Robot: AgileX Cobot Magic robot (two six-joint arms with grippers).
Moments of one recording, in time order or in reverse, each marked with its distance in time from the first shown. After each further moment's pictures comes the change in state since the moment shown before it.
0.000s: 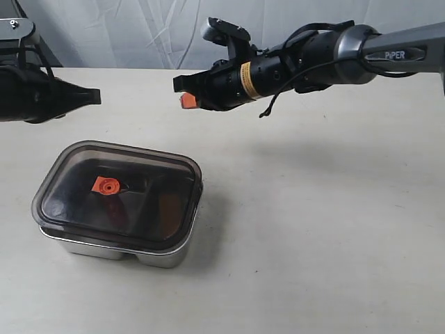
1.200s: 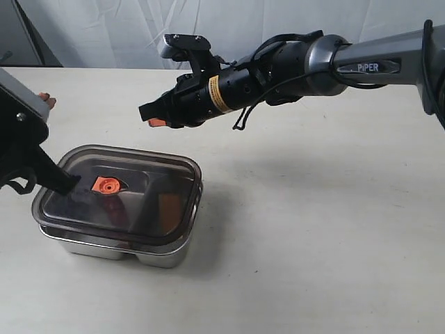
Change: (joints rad) left arm -0.485 -0.453 0.472 0.580 -0.668 0.062; right arm 0.108 0.000 -0.002 0.000 -0.012 -0.147
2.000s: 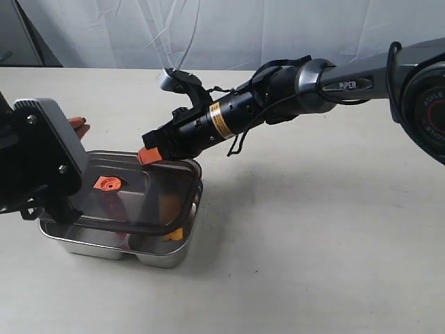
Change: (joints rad) left arm 0.000 0.002 0.004 0.152 0.174 0.239; right arm -0.012 0.102 0.000 0.016 -0.274 0.006
